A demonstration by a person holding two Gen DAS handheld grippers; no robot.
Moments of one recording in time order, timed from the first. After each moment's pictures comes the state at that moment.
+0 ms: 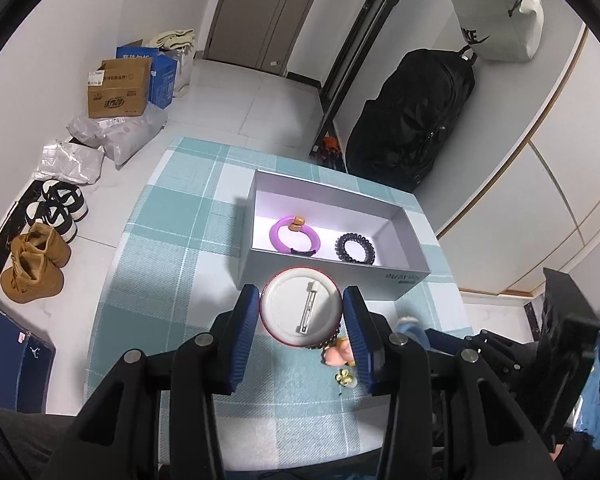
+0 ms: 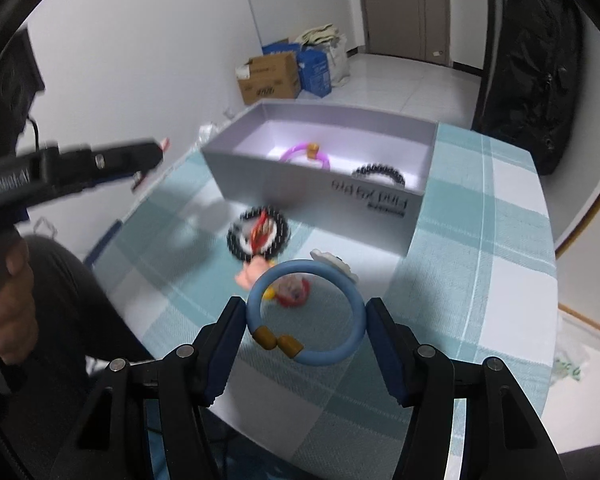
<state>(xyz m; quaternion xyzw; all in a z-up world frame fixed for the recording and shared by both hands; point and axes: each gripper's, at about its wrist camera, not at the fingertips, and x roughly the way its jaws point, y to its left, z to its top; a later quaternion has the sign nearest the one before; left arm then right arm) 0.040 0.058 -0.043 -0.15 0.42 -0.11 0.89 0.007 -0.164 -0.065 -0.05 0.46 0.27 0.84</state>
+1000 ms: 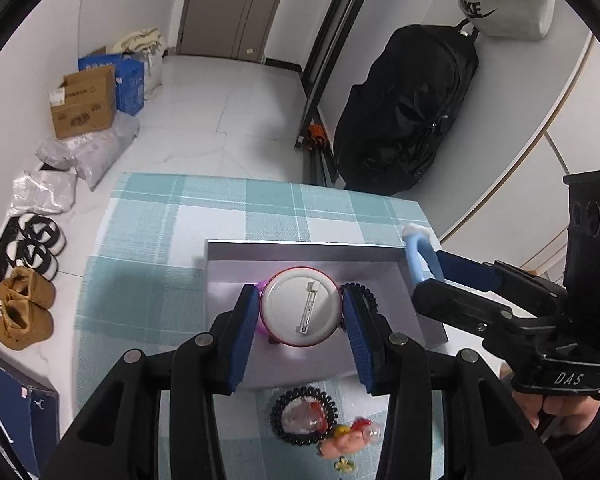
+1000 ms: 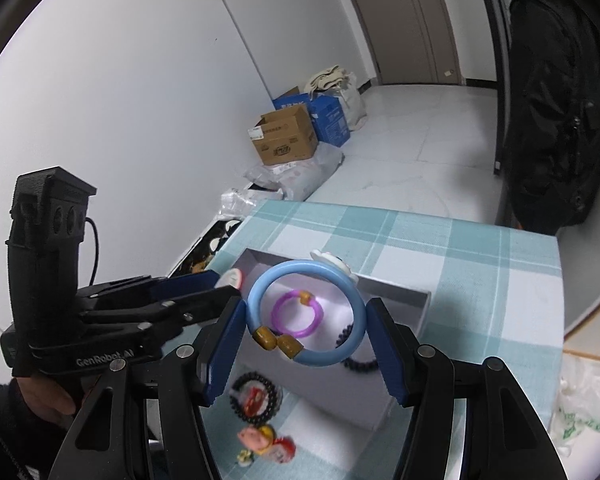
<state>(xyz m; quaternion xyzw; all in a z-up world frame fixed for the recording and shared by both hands) 0.119 0.033 -0.044 -0.11 0.45 -0.15 0.88 0.121 -0.163 -0.016 0.04 0.42 0.32 0.85</state>
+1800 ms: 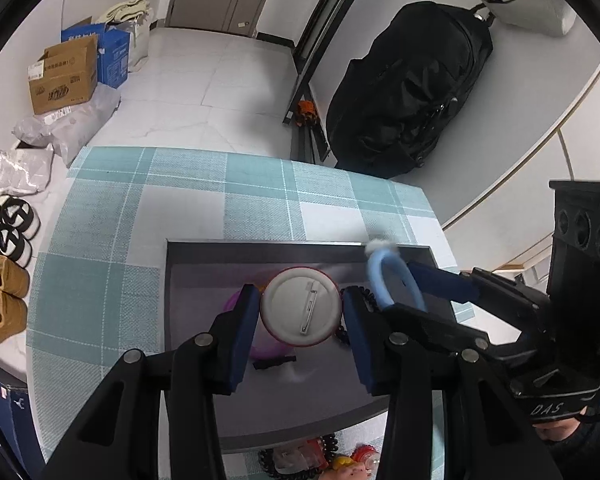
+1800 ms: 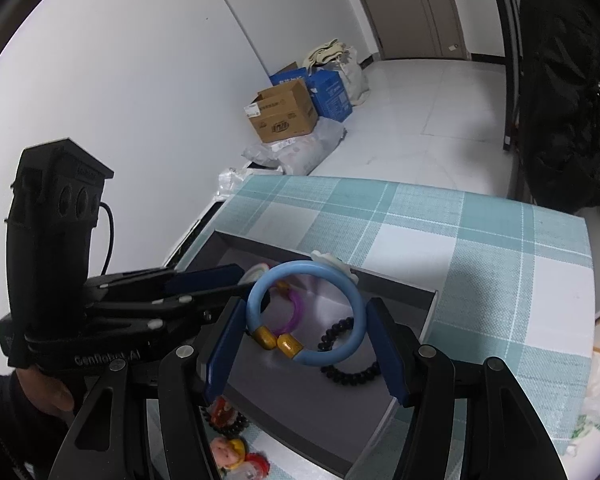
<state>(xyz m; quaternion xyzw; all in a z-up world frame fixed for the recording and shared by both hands) 0.153 0.028 -0.068 -0.14 0.48 -0.17 0.85 0.148 -0.160 -0.052 0.04 0.46 0.33 0.83</state>
